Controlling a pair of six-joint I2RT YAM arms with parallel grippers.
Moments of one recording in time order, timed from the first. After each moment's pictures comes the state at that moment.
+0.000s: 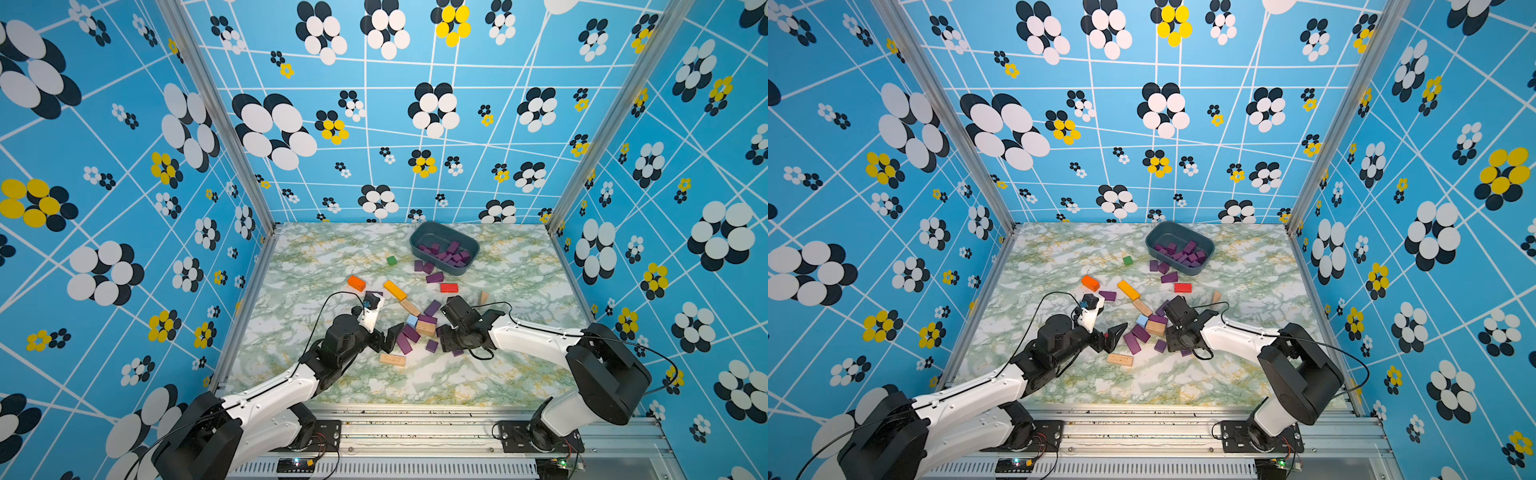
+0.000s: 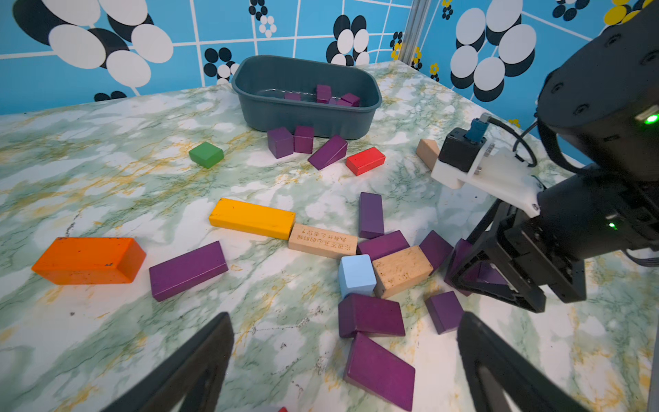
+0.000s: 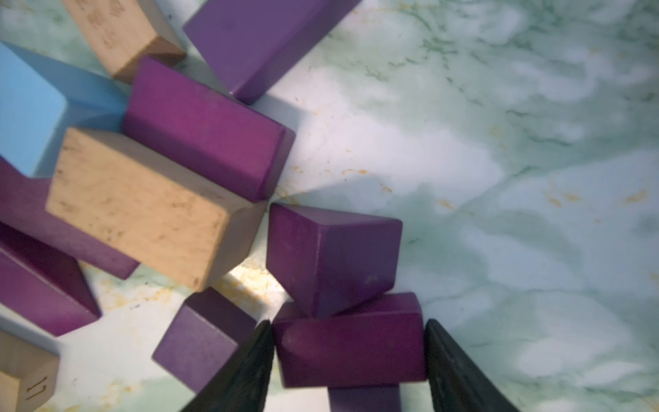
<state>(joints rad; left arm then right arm) -0.66 1.06 0.33 0.42 0.09 -0.13 0.72 1.57 0.81 -0.46 0.12 0.50</state>
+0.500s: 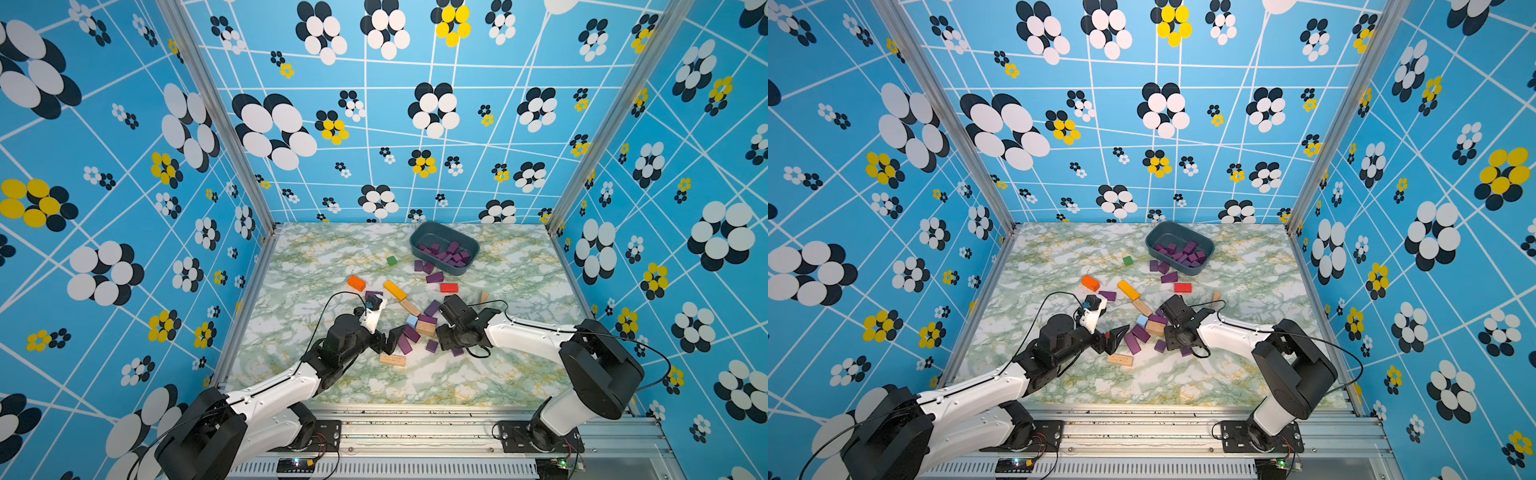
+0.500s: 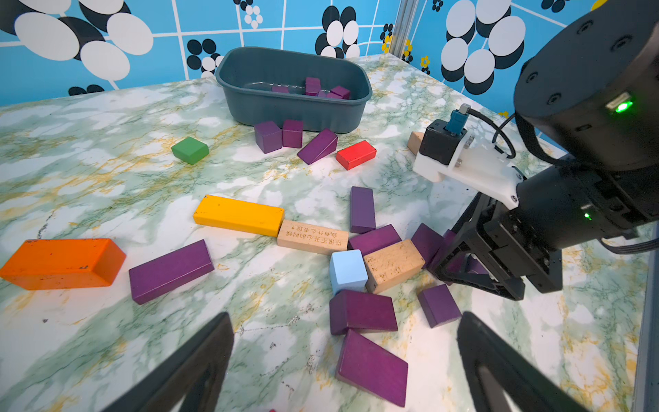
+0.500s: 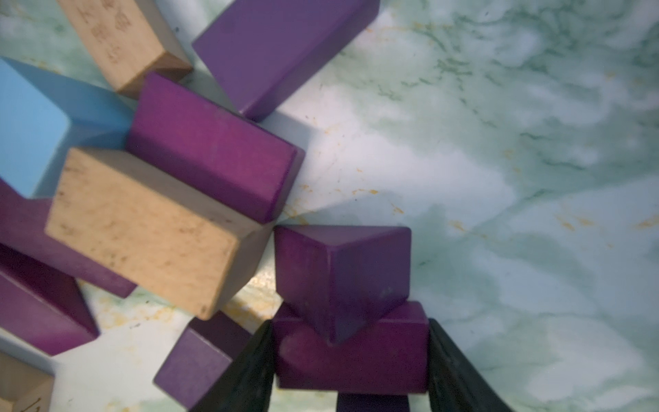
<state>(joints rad) -0.66 1.09 0.33 0.43 0.11 -0.13 0.73 1.60 0.83 -0.45 0.13 0.49</state>
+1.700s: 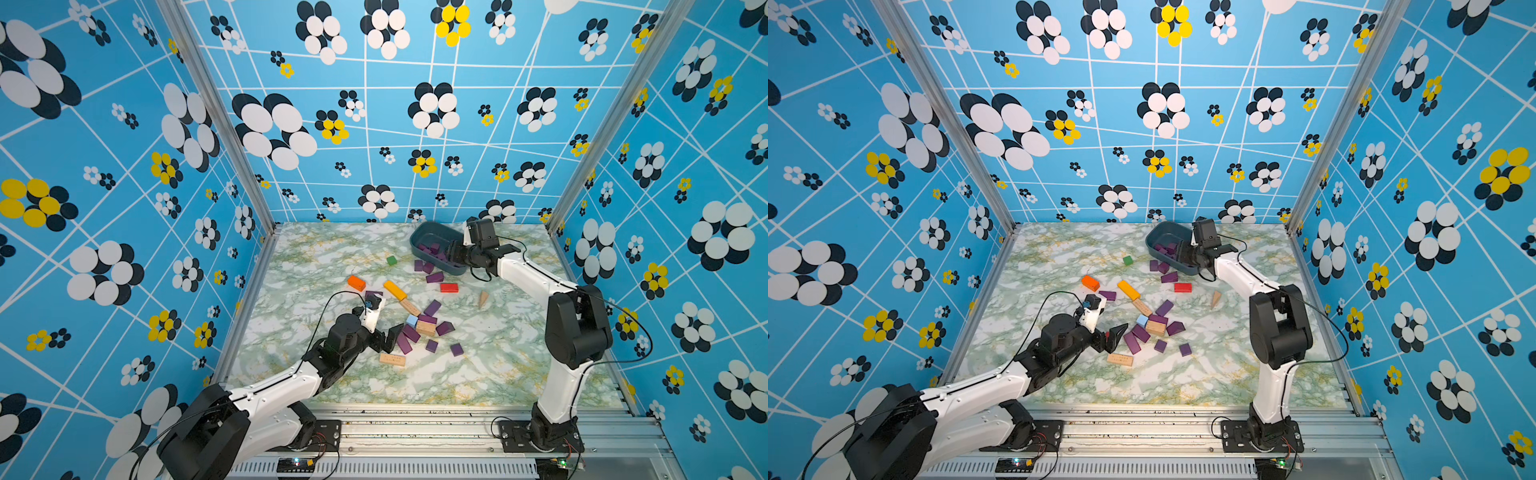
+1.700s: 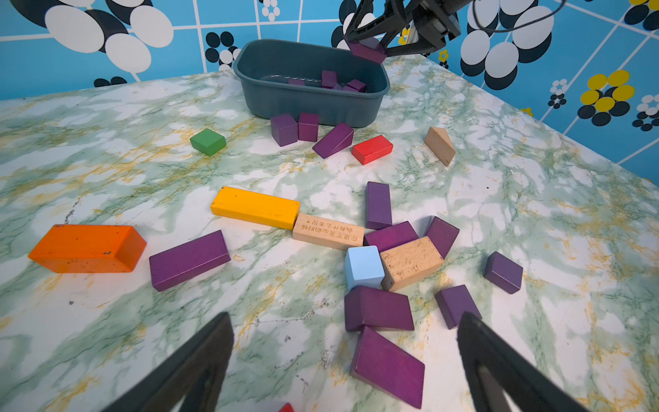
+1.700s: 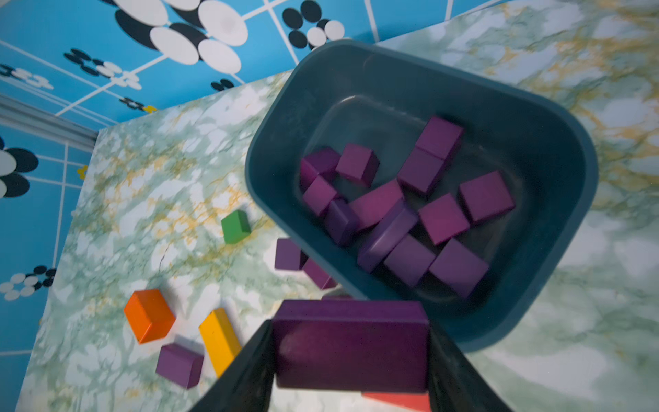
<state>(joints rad) -0.66 1.11 0.33 0.42 0.06 -0.13 0.29 1.95 1.52 -0.32 -0.09 0.44</state>
